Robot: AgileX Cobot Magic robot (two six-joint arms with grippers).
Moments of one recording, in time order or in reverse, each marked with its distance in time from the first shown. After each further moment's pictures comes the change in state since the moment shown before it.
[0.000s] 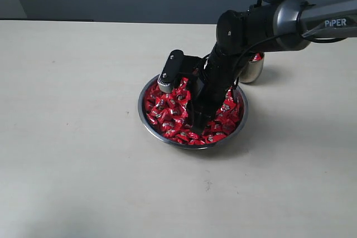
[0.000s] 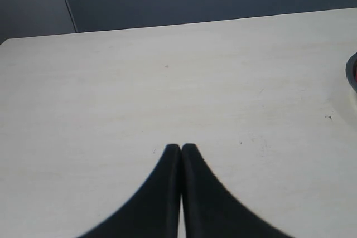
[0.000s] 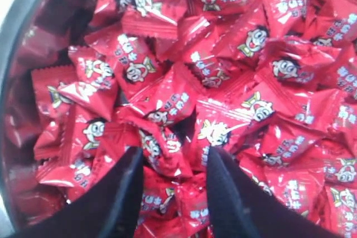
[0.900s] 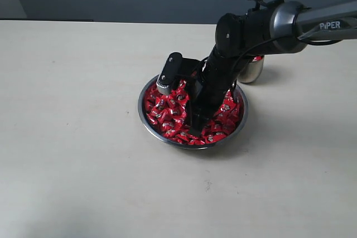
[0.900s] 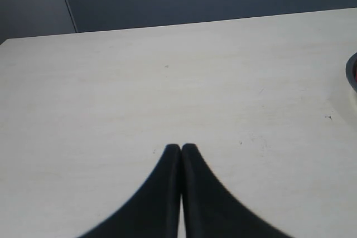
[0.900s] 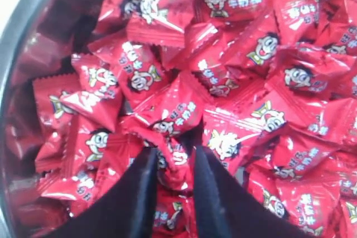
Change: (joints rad) left arm 0.000 0.000 0.000 0.000 0.000 0.000; right arm 0.000 0.019 0.000 0.034 -0.012 -0.026
